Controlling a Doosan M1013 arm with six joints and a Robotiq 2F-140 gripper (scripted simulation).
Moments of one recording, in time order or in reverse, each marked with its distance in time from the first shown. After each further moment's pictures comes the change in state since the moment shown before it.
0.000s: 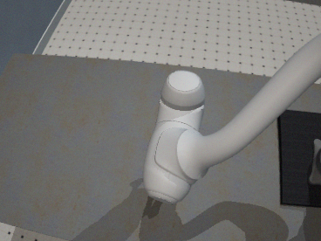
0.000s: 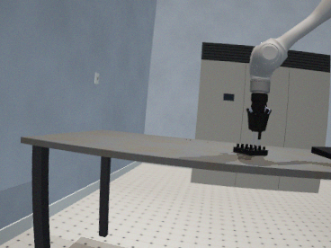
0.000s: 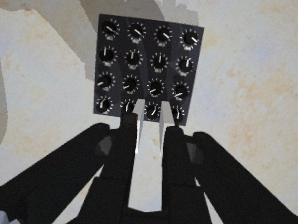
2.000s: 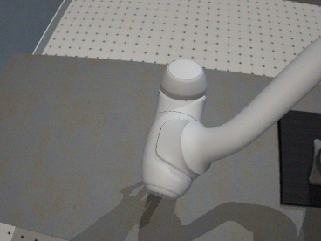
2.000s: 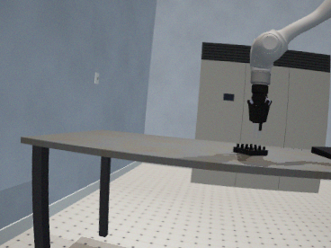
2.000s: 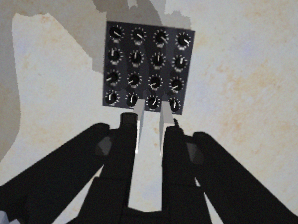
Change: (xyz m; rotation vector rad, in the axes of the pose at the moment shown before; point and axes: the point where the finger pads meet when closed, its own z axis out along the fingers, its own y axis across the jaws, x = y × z) arm 0.000 0.000 -0.038 0.000 0.000 0.018
